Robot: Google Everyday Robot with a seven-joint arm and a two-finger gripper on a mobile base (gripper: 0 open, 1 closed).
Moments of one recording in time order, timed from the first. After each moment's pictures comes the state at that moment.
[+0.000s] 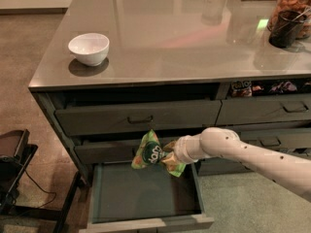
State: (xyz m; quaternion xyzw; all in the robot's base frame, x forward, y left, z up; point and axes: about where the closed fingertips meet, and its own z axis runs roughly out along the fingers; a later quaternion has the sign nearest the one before) arm 0.574 -0.059 0.508 -0.59 0.72 0.15 0.33
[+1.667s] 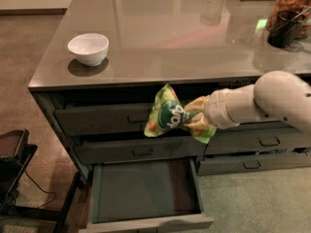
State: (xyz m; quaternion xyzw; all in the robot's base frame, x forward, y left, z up) arm 0.546 -0.117 0.762 -0.63 0.66 0.07 0.39
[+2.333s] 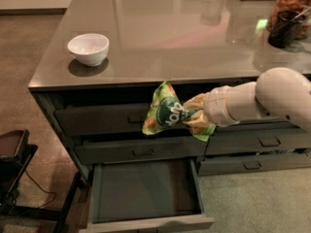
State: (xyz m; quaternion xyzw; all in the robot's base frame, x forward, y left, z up) arm 0.543 -0.110 0.783 -0.64 0.65 0.07 0.40
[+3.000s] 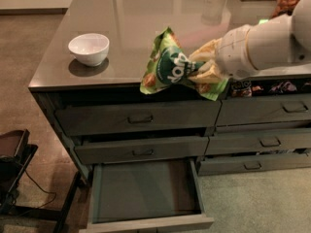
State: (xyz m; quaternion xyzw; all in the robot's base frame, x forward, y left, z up) arm 0.555 -0.109 0.933 -0.64 0.62 0.03 0.44
